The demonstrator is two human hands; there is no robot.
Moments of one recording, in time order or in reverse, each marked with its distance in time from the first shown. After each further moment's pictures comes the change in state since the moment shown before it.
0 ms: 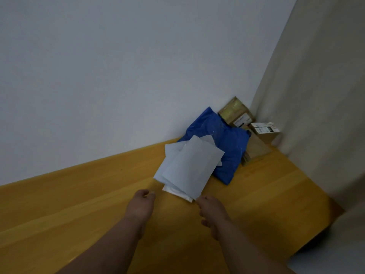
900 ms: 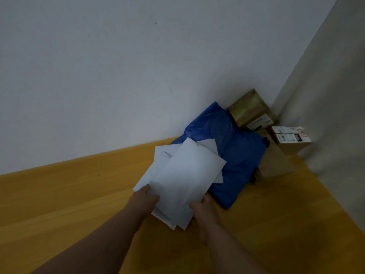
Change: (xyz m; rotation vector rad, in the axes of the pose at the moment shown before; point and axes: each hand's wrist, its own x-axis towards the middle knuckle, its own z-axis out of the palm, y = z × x) left_hand 0.097 0.055 0.088 0.296 -0.075 -0.040; right_hand 0.139 -0.022 -0.025 0.239 -0.136 0.061
